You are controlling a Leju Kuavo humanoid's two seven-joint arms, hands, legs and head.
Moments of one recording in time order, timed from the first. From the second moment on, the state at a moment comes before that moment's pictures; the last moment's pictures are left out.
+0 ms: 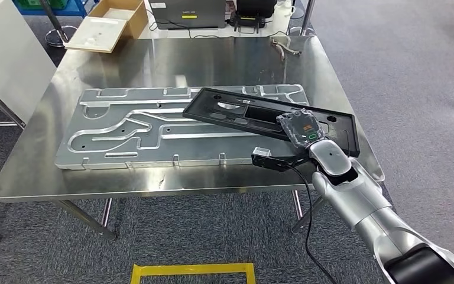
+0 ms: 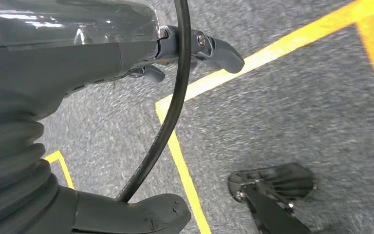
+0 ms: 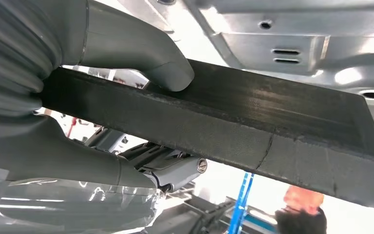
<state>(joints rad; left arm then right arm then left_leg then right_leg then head) -0.12 0.05 -0.55 -0.16 0.21 0.11 -0.11 -0.78 -0.20 0.63 -1.01 1.13 -0.22 0.06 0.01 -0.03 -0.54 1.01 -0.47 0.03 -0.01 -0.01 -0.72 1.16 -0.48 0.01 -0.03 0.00</state>
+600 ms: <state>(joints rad) -0.14 0.05 -0.56 -0.16 0.18 0.11 -0.08 -0.82 -0.19 0.63 -0.81 1.15 -0.23 0.02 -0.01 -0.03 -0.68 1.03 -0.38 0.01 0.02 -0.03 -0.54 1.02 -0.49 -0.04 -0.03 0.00</state>
